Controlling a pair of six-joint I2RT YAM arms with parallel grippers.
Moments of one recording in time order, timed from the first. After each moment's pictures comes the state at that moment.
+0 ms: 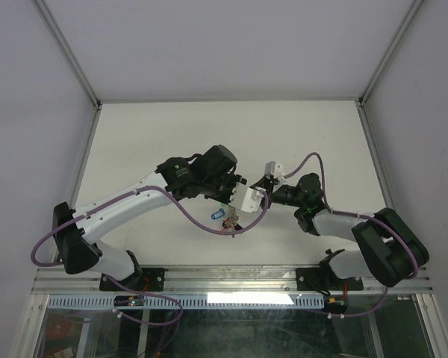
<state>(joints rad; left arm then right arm) -1.01 1.48 1.42 -0.86 0.06 1.01 0.55 1.34 0.35 1.07 -0.85 0.10</state>
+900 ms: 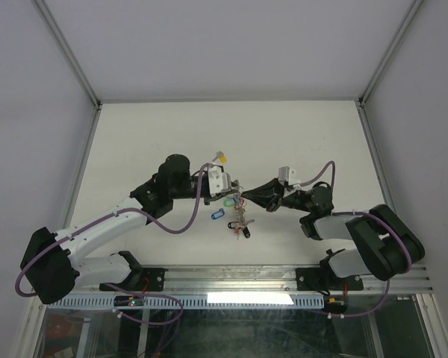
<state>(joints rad) -0.78 1.16 0.80 0.08 0.55 0.48 0.49 1.38 0.25 1.49 -0.90 0.25</state>
